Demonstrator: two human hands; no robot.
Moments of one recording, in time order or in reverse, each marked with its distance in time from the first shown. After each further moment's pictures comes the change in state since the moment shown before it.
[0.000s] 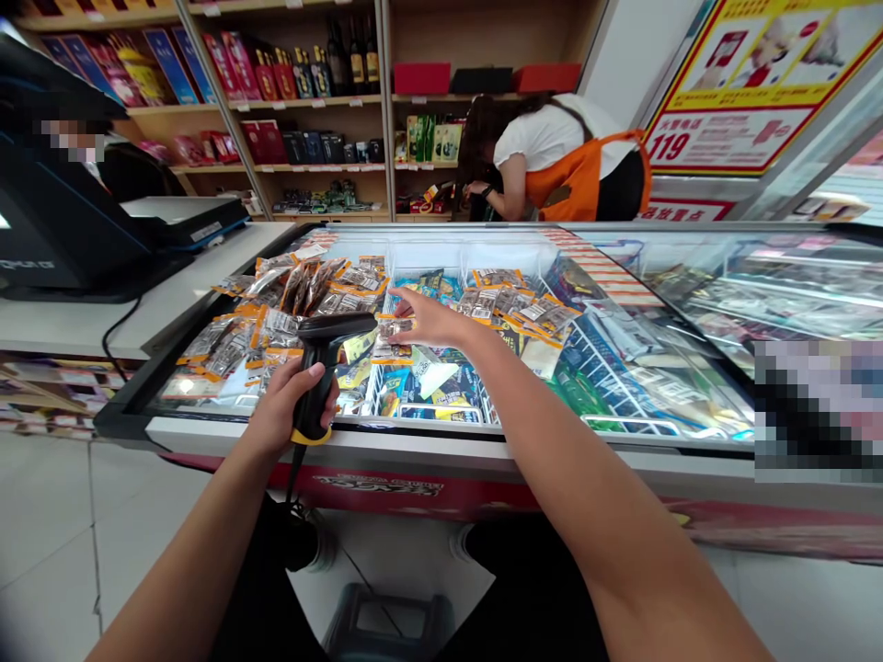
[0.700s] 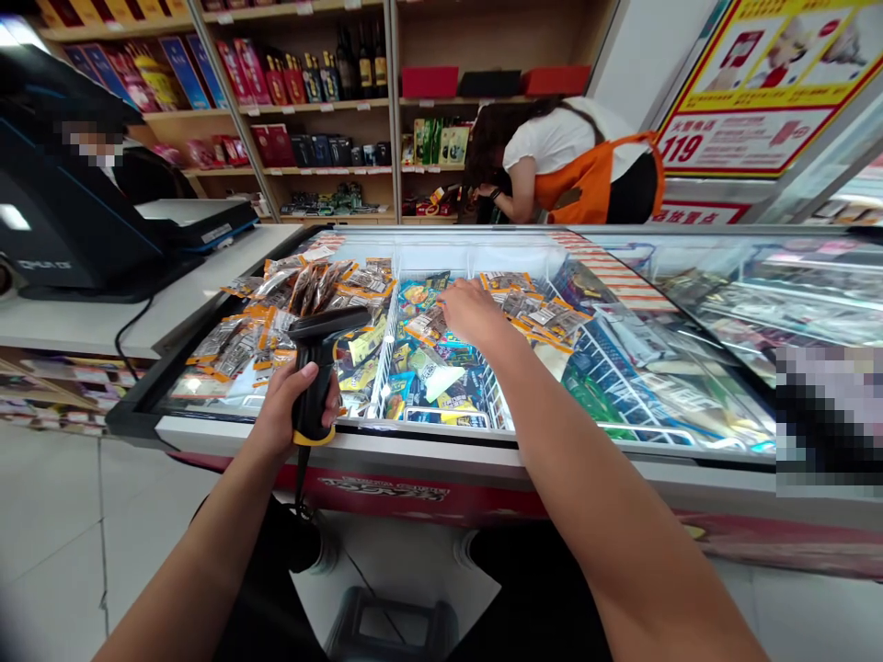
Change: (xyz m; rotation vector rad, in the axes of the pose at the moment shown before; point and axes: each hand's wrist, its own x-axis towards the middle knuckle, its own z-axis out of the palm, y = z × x) left_hand -0.001 -0.005 -0.004 -0.115 0.040 0.061; right_hand 0.001 0.025 -0.019 -0.575 0.251 0.109
